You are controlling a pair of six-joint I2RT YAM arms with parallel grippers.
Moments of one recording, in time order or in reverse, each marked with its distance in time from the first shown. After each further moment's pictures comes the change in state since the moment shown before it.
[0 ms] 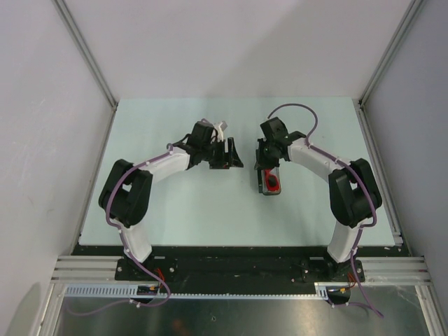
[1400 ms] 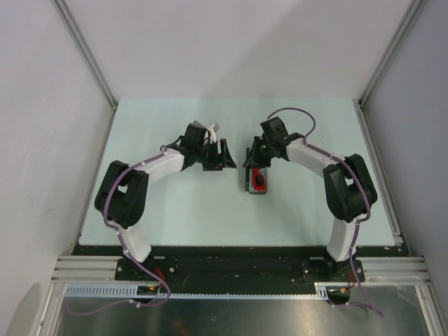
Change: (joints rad) left arm 0.052 -0.026 -0.056 0.000 0.002 0.001; right arm -0.019 0.061 -0.006 0.148 -0.225 0.161
